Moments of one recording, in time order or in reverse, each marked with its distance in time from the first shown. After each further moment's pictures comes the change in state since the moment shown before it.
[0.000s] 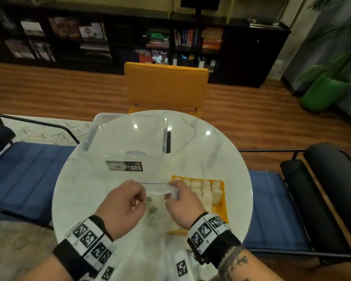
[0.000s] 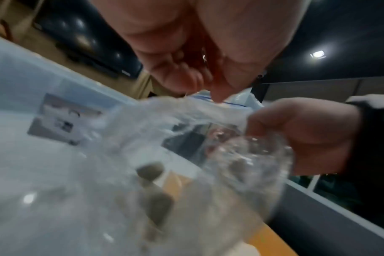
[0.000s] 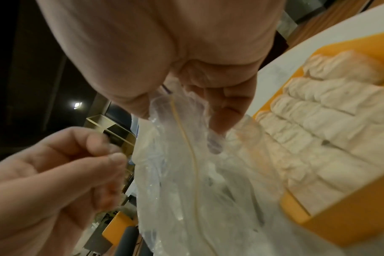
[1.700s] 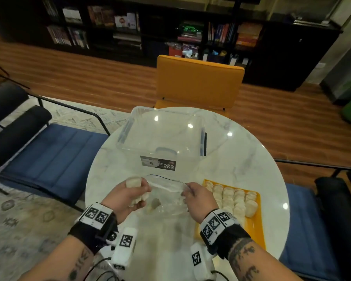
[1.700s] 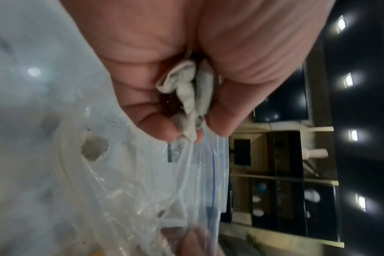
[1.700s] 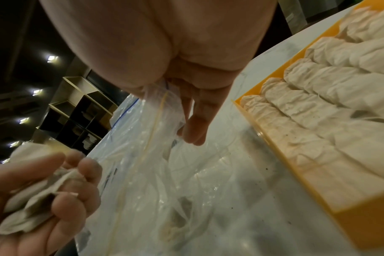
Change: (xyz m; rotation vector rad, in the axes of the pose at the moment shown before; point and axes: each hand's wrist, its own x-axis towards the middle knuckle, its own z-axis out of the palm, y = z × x) left_hand 0.005 -0.086 -0.026 -1.152 -0.008 -0.786; right_hand 0.065 0.001 0.060 -0.106 -0.061 0.010
